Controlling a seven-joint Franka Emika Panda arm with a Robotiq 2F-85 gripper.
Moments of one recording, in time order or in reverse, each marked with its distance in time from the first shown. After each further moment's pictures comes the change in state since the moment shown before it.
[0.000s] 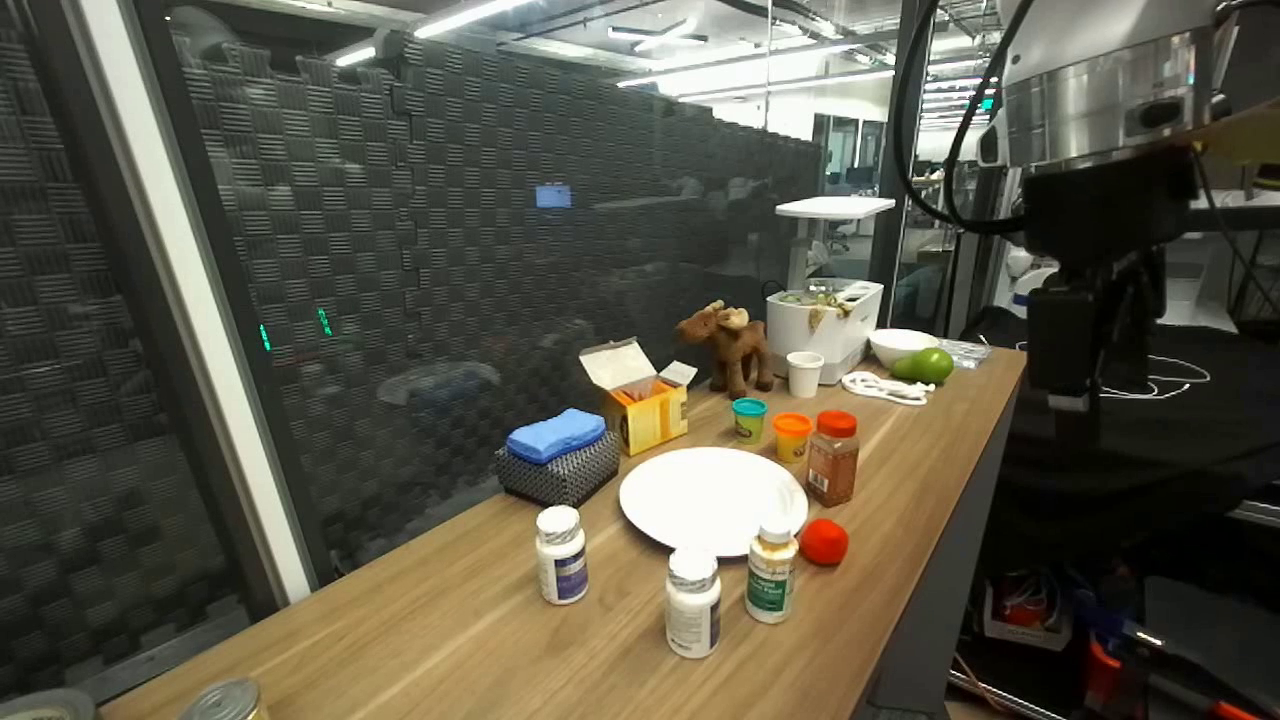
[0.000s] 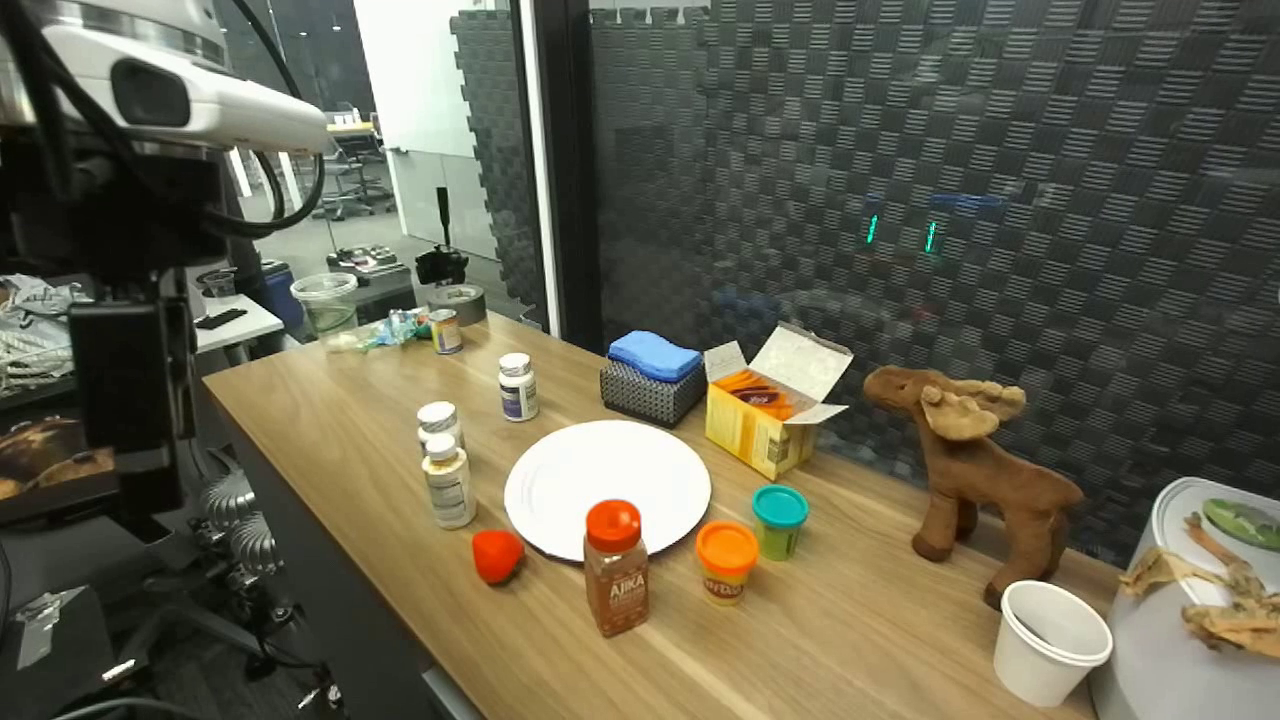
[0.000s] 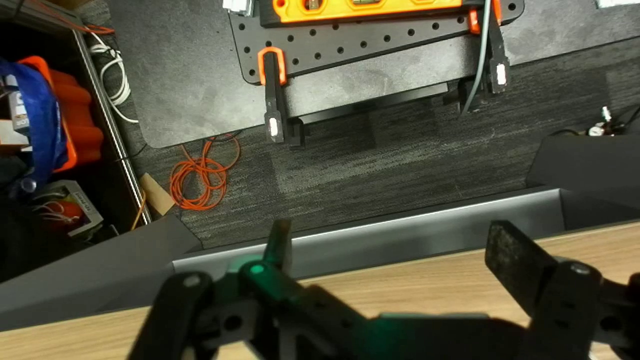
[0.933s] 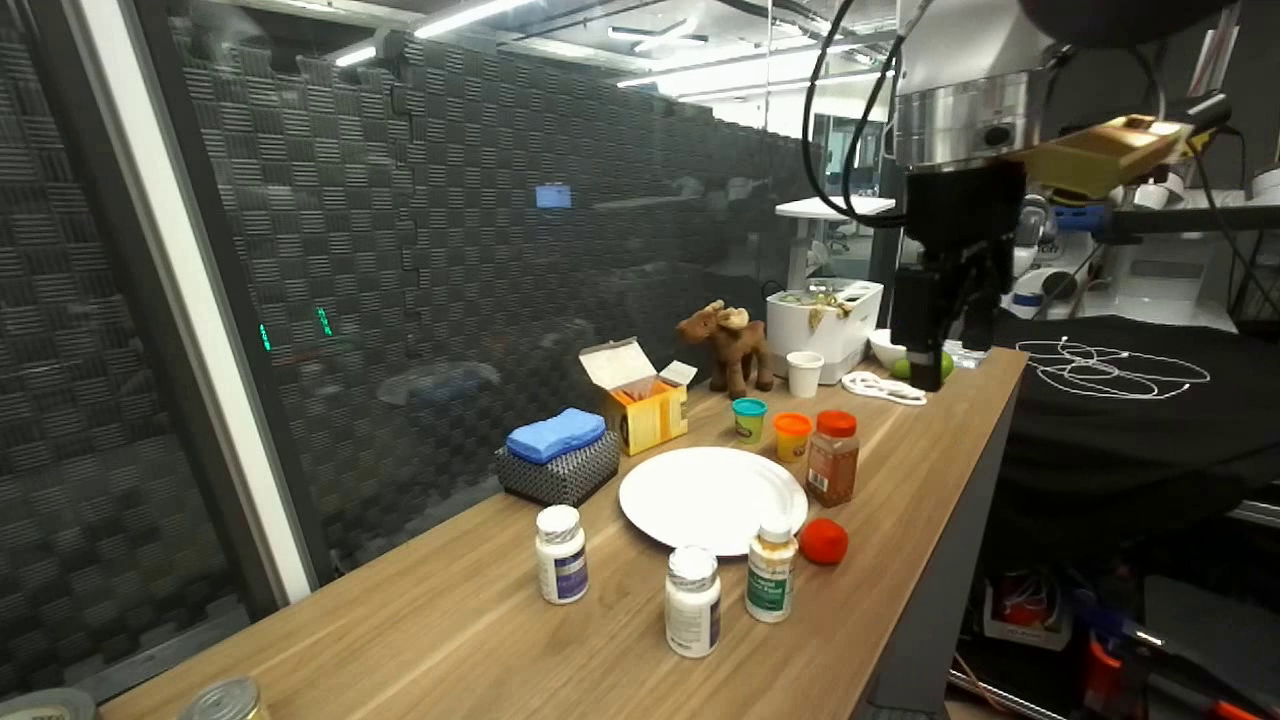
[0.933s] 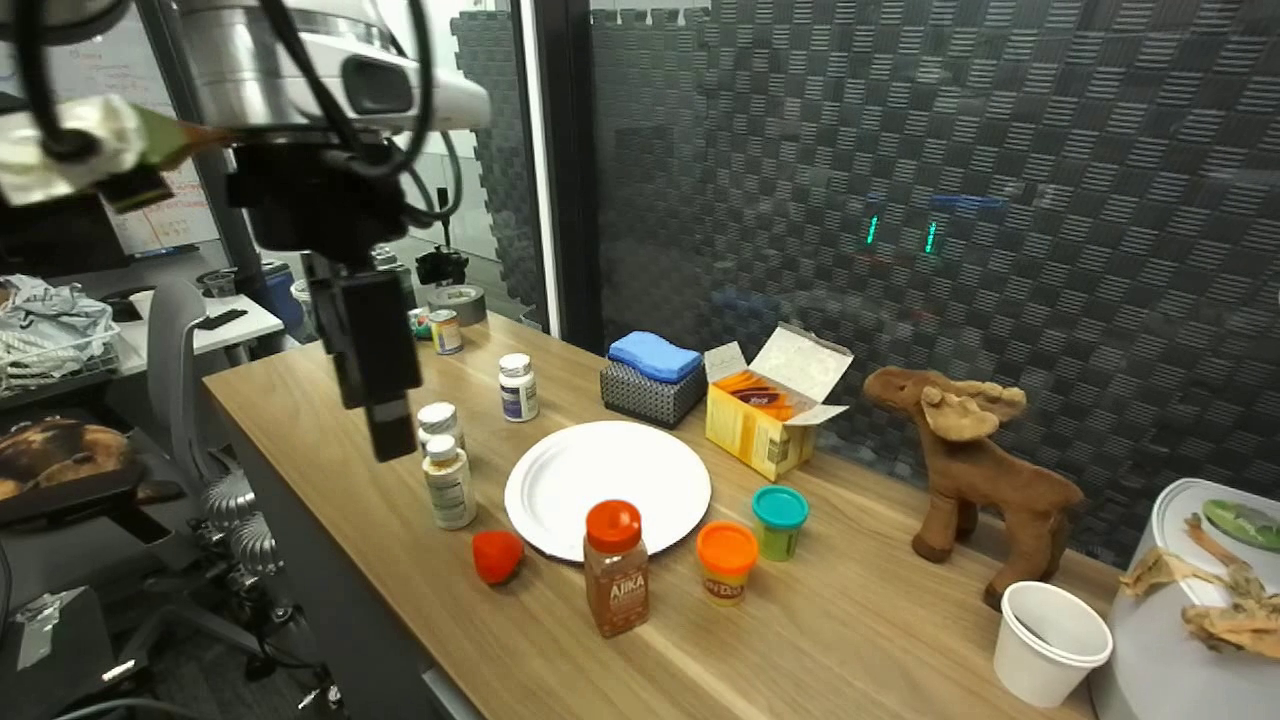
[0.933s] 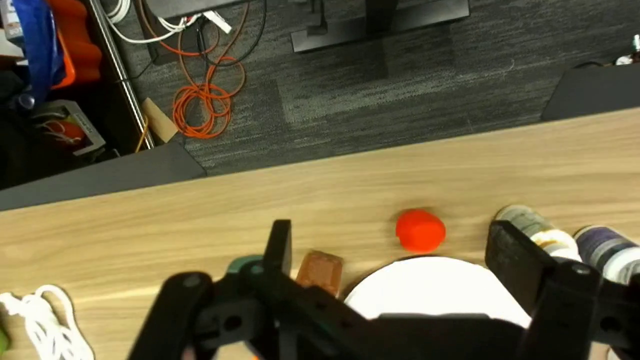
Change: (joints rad) arm -0.034 0.237 -0.057 0.163 -0.105 0.204 -0.052
